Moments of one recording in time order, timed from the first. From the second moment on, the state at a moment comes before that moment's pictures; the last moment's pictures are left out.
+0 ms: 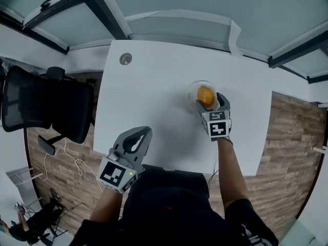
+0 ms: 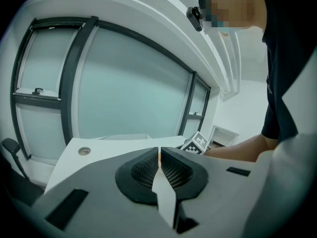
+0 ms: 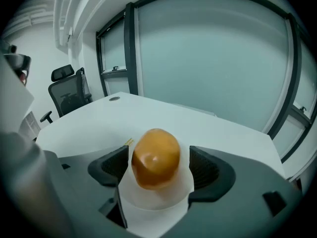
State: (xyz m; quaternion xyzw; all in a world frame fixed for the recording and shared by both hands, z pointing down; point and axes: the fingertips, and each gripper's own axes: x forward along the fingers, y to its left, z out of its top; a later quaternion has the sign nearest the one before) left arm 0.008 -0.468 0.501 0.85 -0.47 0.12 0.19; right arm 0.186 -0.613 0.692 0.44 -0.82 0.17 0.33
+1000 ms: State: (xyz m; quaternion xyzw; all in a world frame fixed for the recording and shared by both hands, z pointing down) left arm 0.030 -0.456 0.385 0.90 -0.42 0.02 0.11; right arm 0.205 -0.528 0.415 0.52 -0.85 0.03 0.11
